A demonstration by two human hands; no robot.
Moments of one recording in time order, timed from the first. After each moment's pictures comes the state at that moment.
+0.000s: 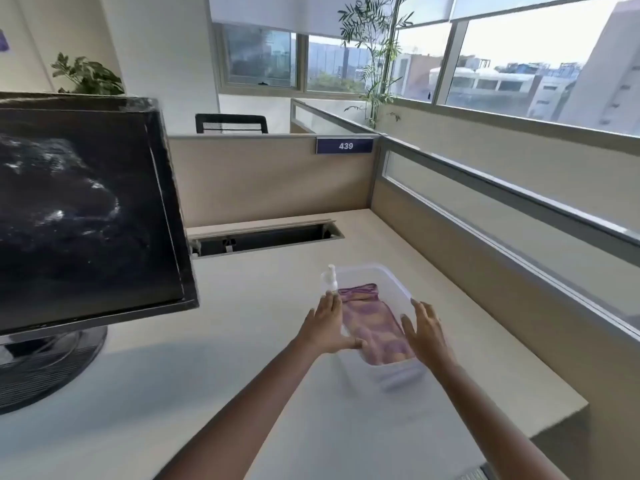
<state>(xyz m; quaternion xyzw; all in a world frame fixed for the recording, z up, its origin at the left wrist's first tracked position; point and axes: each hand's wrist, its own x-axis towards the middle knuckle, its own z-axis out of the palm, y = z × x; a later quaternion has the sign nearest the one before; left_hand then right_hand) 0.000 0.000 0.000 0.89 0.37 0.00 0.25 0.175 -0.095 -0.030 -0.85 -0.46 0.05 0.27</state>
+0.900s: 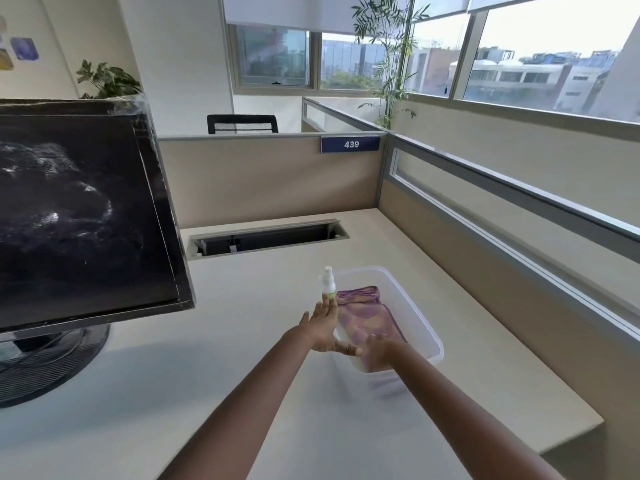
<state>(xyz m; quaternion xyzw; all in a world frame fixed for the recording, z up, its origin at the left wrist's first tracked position) 0.014 0.010 -0.001 0.87 0.38 -0.09 0.30 0.156 -0.042 -0.053 -0.79 -0.53 0.27 -0.12</state>
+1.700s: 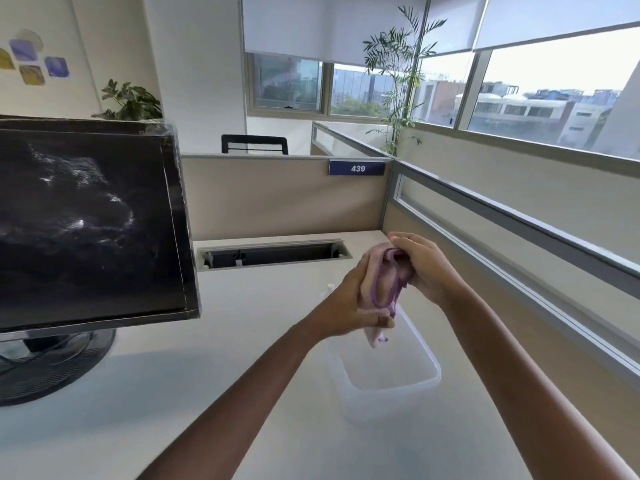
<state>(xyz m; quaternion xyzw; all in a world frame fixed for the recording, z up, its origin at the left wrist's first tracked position) 0.021 -0.019 0.079 0.83 0.15 0.30 0.45 0.160 -0.059 0.141 -0.61 -0.38 0.35 0.59</state>
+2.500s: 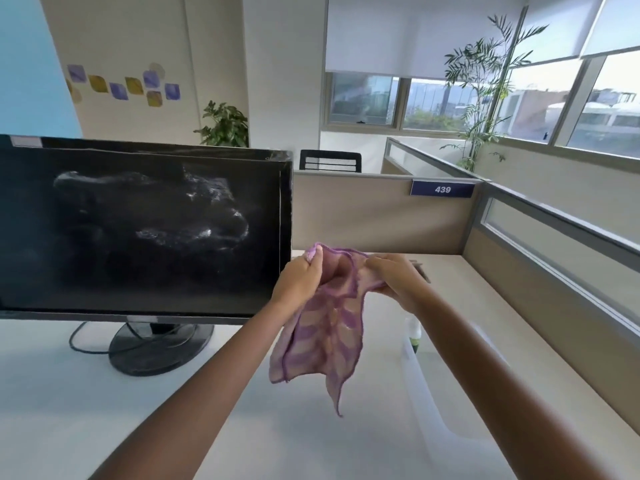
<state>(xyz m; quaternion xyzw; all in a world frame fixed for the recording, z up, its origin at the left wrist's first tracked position) -0.133 0.060 0.116 0.66 0.55 0.39 0.32 0.023 0.032 0.136 -0.56 -0.49 0.45 0.49</state>
